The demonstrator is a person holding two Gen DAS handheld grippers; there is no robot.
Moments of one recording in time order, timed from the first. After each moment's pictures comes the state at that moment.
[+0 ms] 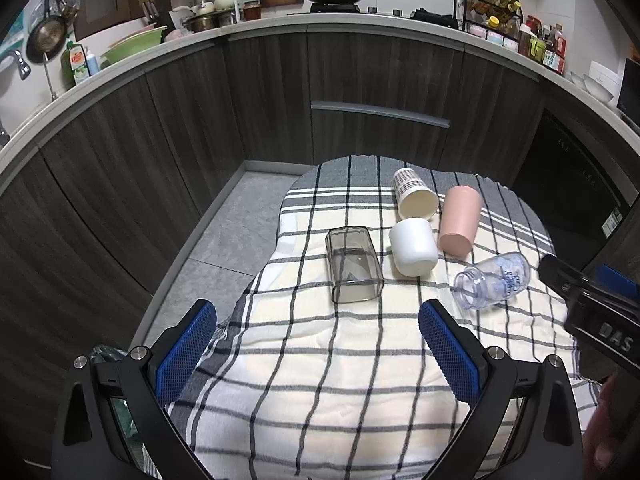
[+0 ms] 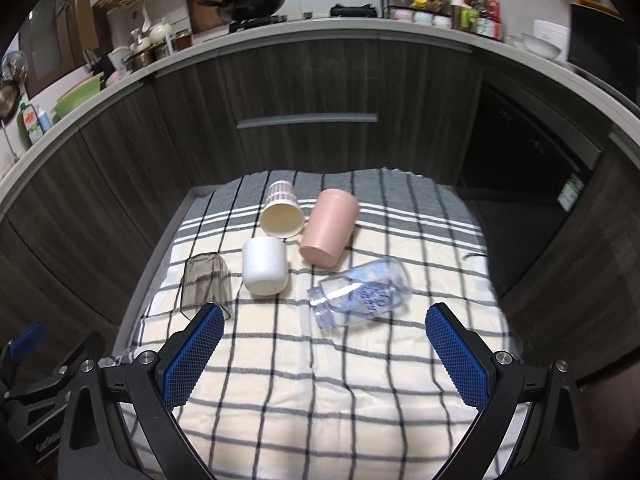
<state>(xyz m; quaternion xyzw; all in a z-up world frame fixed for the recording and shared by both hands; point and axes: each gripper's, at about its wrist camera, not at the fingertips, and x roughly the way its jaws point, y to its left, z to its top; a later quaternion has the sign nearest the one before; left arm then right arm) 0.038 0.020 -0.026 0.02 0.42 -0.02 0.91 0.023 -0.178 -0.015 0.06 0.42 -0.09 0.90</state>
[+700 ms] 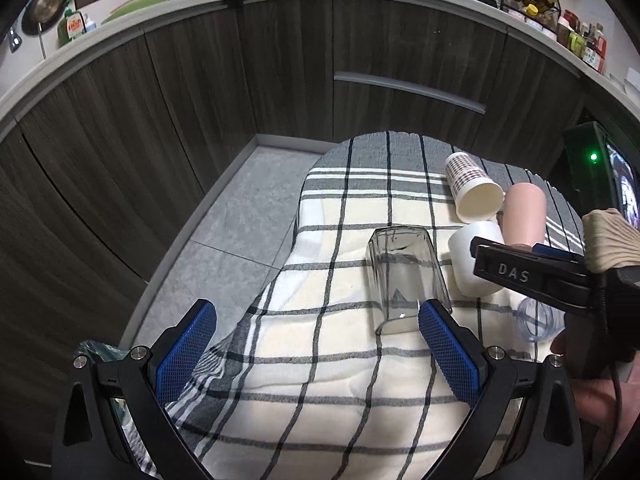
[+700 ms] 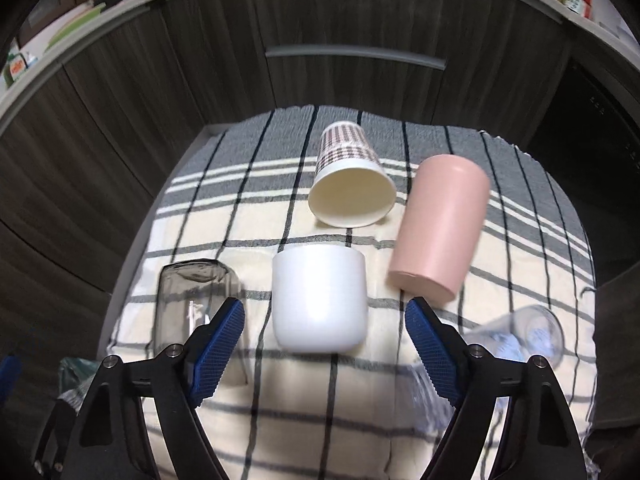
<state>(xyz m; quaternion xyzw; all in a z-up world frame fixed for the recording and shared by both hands) 0.121 0.049 -0.100 0.00 0.46 0.01 0.89 0.186 -0.132 -0.134 0.03 0.52 -0.03 0.85</state>
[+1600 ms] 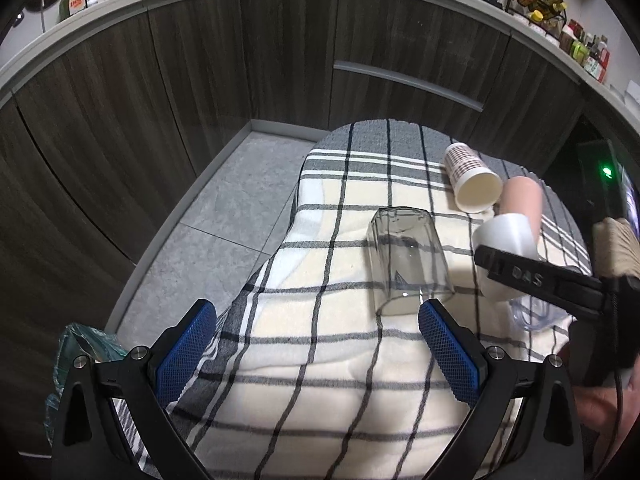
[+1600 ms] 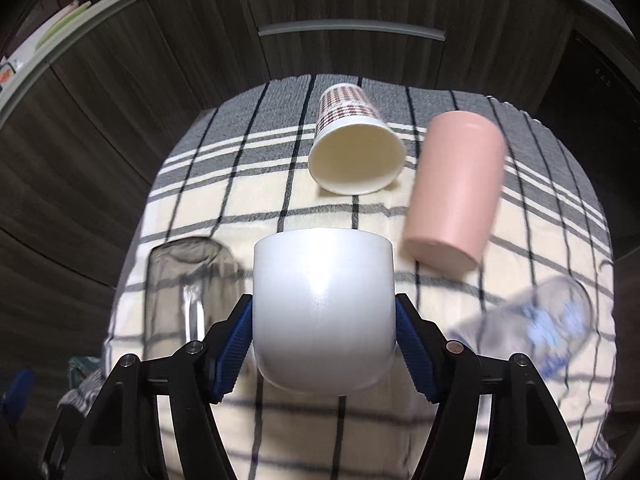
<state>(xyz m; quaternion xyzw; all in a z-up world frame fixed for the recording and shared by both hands) 0.107 0.064 -0.105 -0.03 0.47 0.00 0.88 0.176 -0.136 -0.148 0.07 0.54 -0.03 0.84</state>
